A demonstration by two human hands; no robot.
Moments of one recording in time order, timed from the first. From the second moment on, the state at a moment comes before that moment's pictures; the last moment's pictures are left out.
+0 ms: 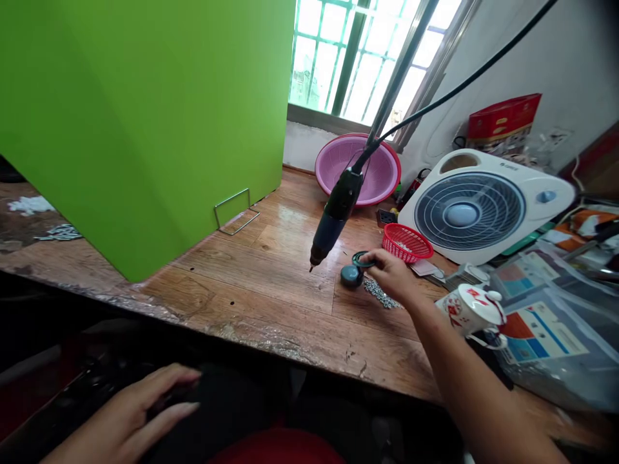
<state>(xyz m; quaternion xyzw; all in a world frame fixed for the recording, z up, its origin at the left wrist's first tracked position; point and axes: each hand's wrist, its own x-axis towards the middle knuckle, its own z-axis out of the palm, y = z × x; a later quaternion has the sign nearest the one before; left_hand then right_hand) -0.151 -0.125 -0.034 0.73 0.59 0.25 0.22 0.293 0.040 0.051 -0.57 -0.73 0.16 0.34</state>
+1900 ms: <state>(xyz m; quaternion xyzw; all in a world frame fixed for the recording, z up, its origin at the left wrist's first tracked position) 0.022 -0.072 0.005 0.80 0.40 0.31 0.33 0.232 -0.079 -0.003 -0.55 -0.72 0.27 0.33</state>
